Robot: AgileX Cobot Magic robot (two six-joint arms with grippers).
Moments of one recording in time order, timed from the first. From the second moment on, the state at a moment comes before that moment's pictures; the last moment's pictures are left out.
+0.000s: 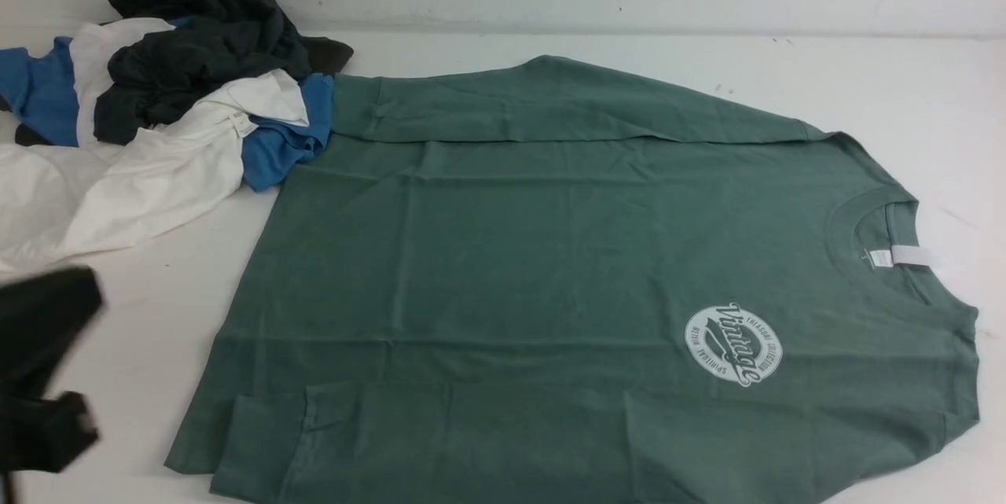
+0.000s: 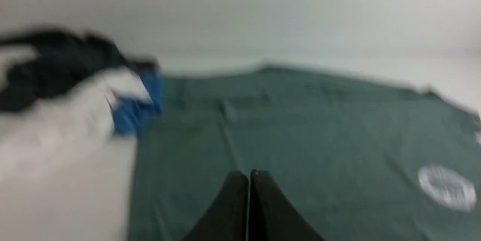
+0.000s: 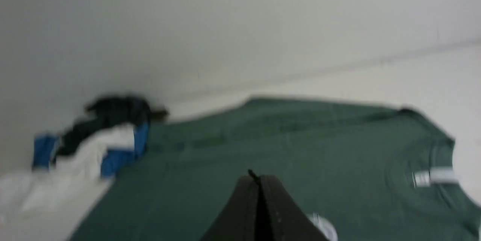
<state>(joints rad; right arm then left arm) -0.06 0.35 -0.78 0.44 0.87 -0.06 0.00 0.59 -0.54 -0.65 0.61 0.49</state>
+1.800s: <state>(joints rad) -0.06 0.72 -0.72 0.62 1.22 -0.35 -0.18 1.70 -0.87 -0.16 0.67 0.22</state>
